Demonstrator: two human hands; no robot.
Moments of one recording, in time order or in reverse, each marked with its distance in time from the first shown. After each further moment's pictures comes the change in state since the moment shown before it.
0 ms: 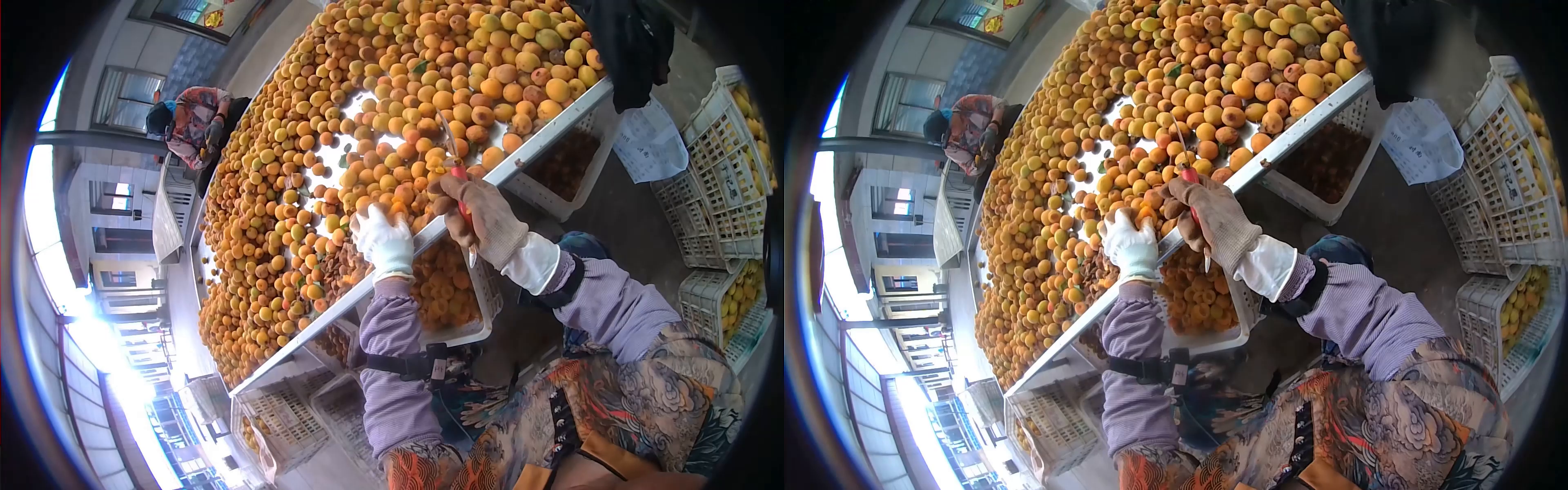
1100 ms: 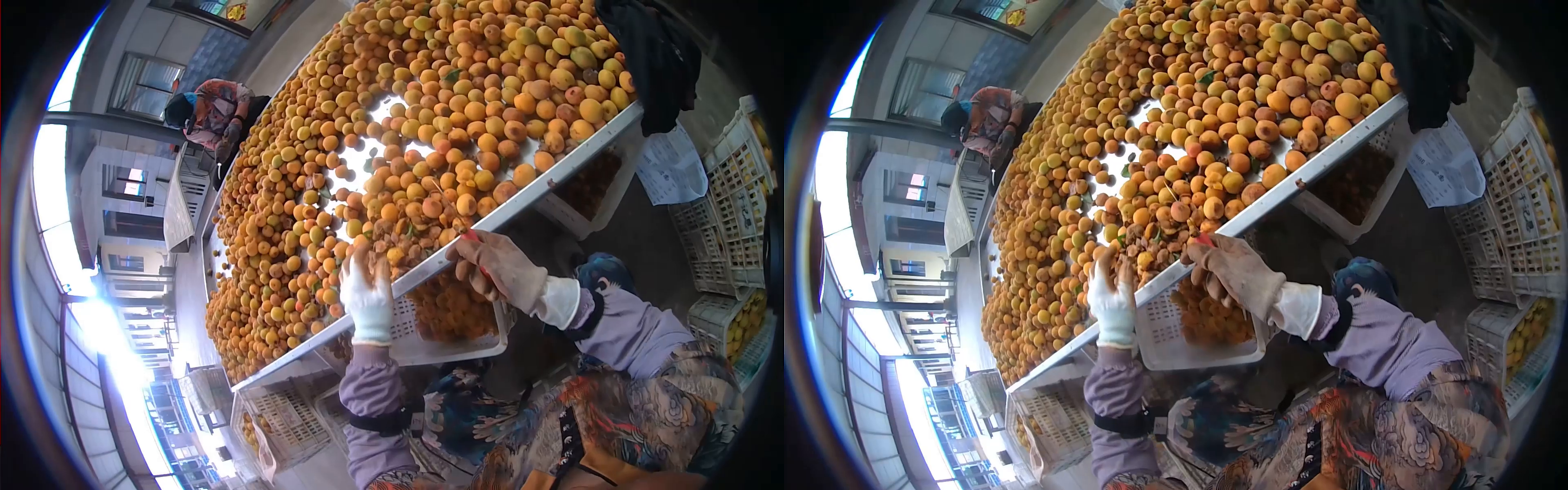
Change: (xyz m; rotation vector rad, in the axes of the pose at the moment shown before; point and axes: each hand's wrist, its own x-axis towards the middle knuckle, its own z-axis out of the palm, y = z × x) left_hand -0.023 -0.067 -0.068 -0.313 0.025 0.076; right_hand -0.008 0.023 0.000 -0.328 -0.102 0.257
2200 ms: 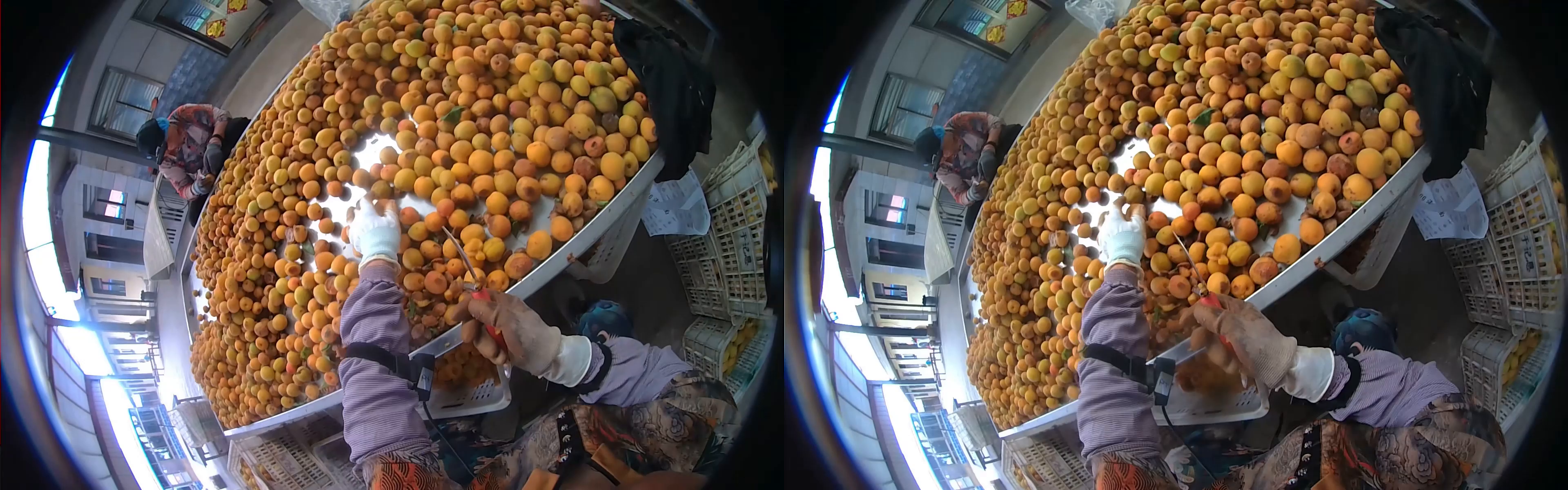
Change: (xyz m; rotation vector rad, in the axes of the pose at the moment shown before) left_hand 0.190 -0.009 0.152 0.219 -0.191 -0.265; right_hand 0.033 -0.035 -0.005 0.155 0.027 0.113
